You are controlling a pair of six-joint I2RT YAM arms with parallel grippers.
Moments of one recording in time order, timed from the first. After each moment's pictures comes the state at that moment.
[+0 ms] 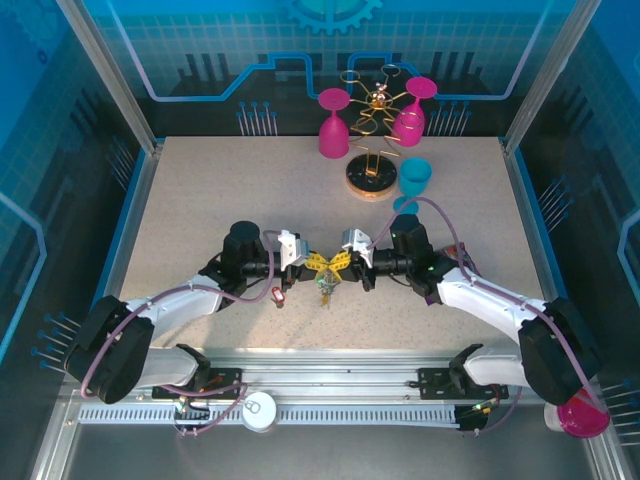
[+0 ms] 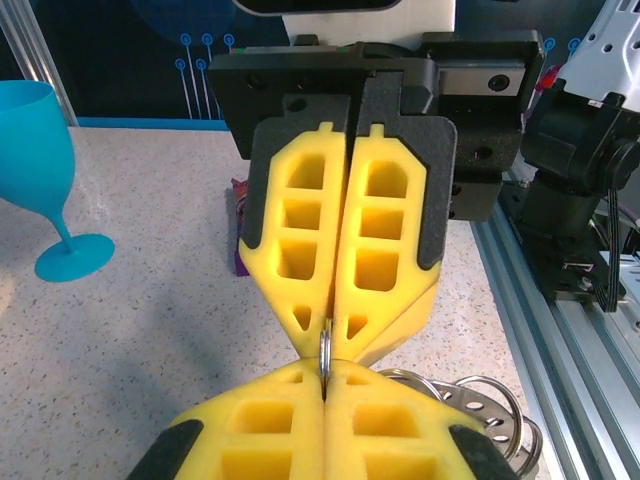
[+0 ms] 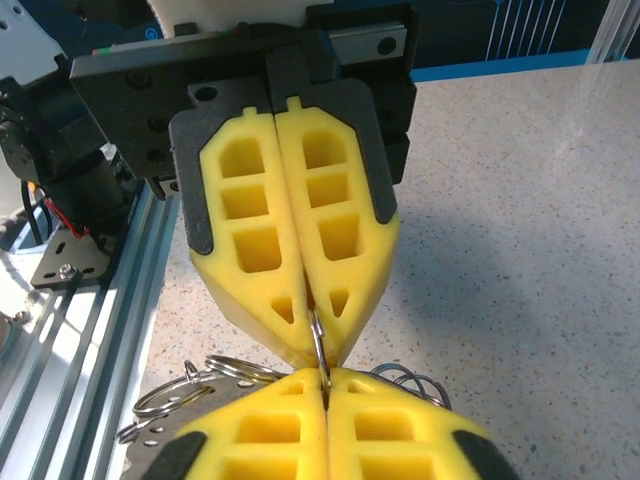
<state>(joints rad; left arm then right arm) -0.49 1.29 0.53 0.46 0.89 0.26 0.58 1.27 0.66 0.14 -0.78 -0.31</state>
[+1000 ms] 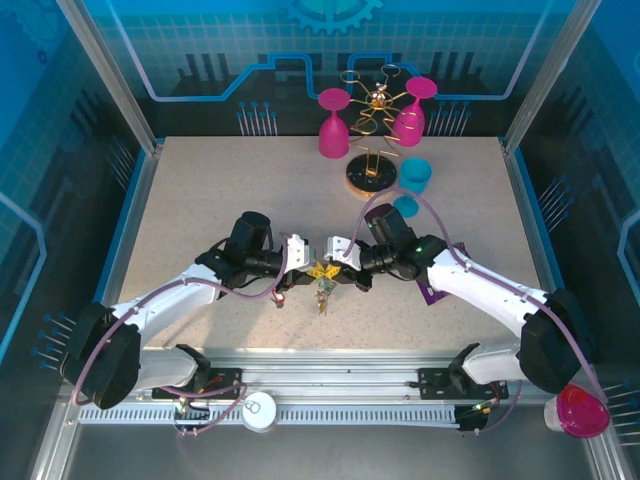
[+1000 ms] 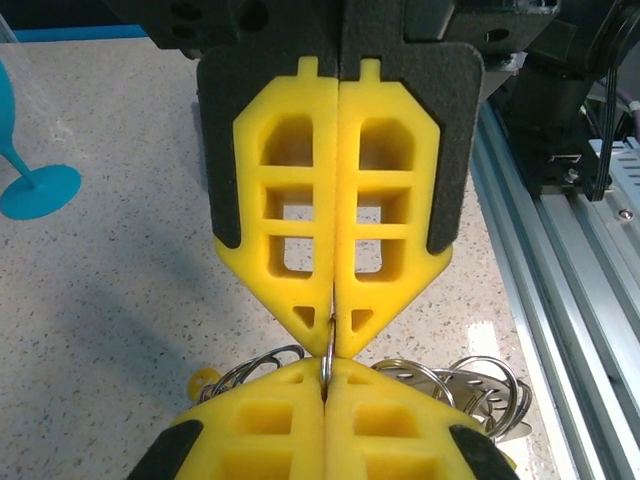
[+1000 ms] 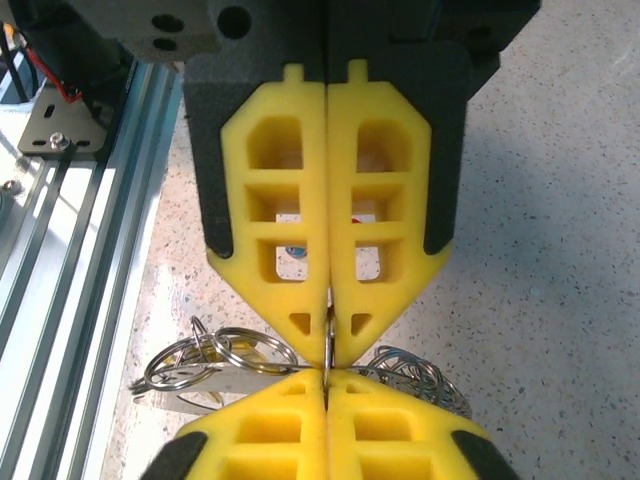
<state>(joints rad) -0.51 1.26 0.71 -0.09 0.83 0.59 0.68 1.33 0.92 -0.38 -0.61 -0.61</state>
